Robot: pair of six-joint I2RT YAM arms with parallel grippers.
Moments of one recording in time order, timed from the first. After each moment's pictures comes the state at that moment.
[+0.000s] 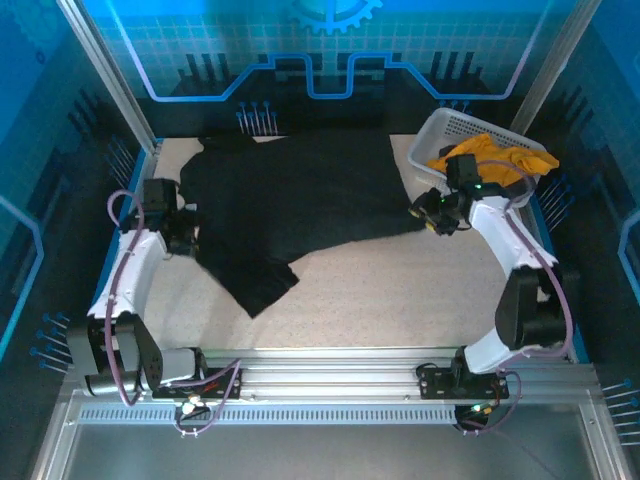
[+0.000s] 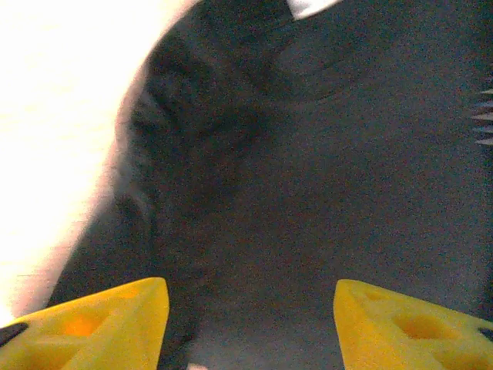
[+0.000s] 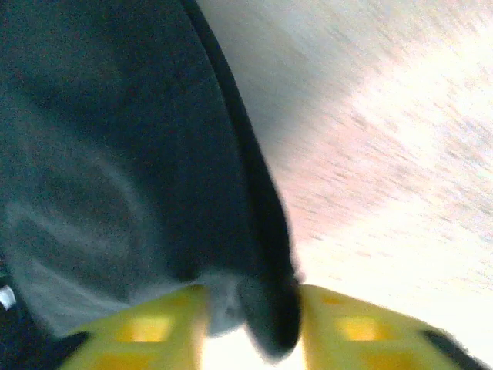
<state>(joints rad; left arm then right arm) 0.16 1.30 1.00 -0.79 0.09 -1.27 0.07 1.57 1.23 -0.79 -0.22 0.76</state>
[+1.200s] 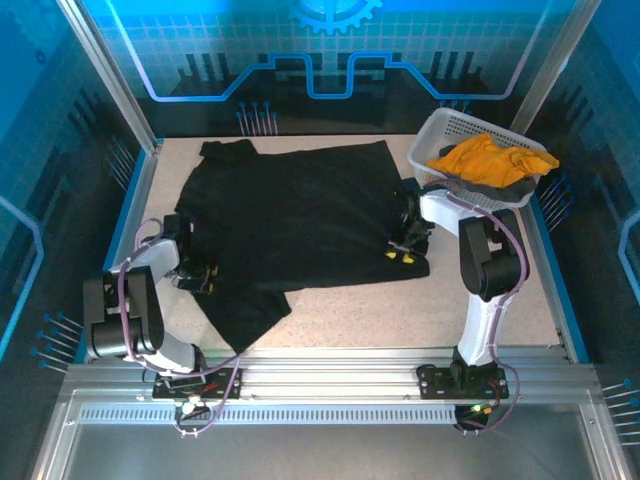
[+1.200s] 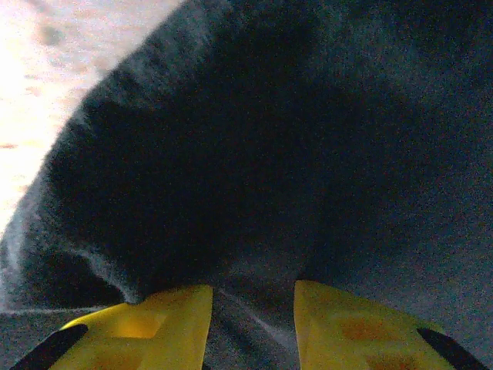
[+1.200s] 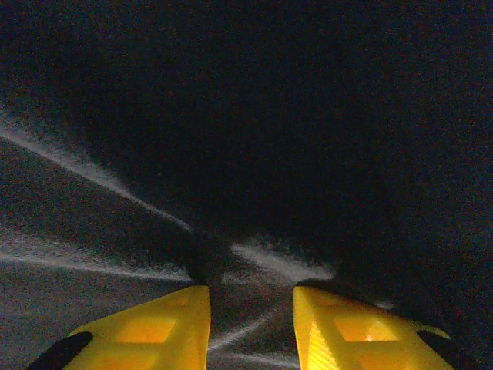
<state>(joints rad) 0.23 1.49 0.73 -0.64 0.19 -1.21 0.25 1.93 1.28 -0.93 -0.14 0.60</state>
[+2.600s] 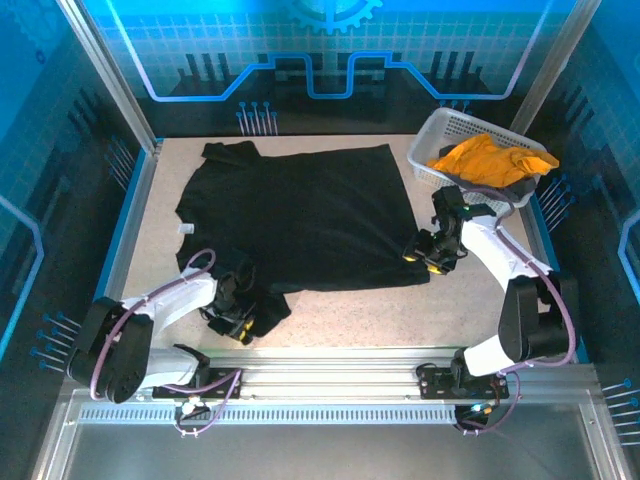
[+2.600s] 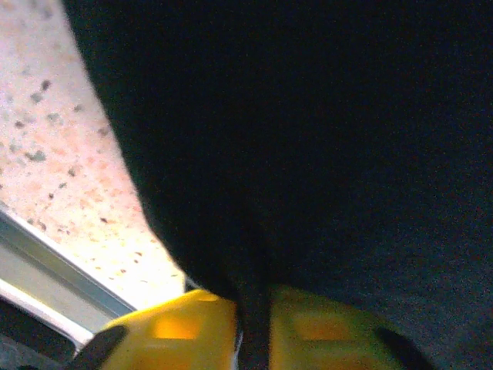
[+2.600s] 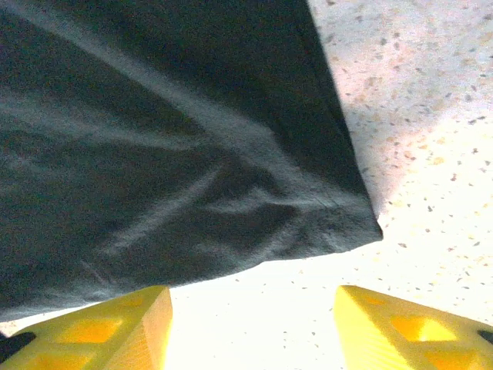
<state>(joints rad) -0.37 1.29 0.57 -0.92 0.19 -1.45 0.12 1.47 1.02 -0.94 -0.21 0.57</state>
